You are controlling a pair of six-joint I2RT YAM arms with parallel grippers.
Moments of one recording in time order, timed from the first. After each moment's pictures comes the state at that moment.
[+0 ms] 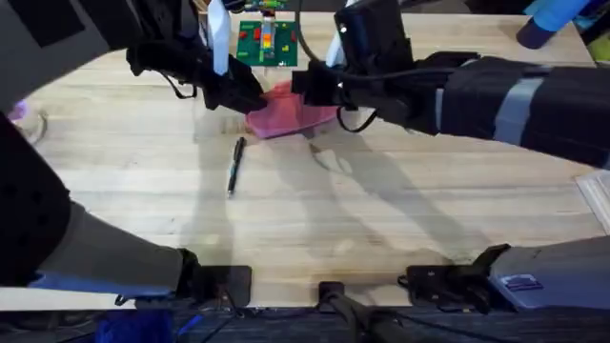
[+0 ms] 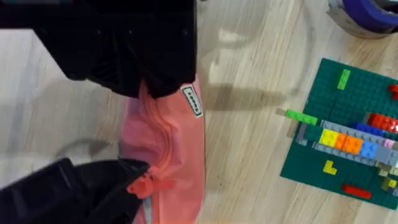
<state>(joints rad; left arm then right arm) 0.03 1.69 1.21 -0.85 0.73 1.19 0.65 1.62 1.02 -0.06 -0.05 0.55</state>
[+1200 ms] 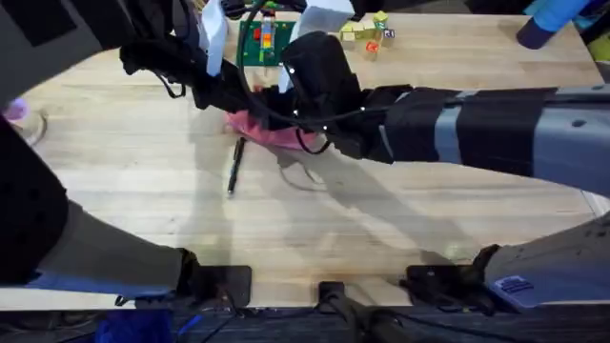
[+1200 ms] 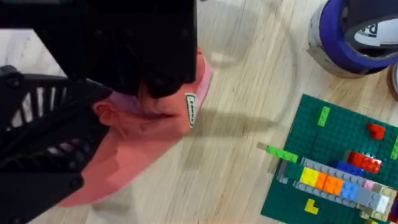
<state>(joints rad) 0.05 1.69 1.21 -0.84 0.62 1.20 0.83 1.73 1.01 0.17 -0.01 0.55</state>
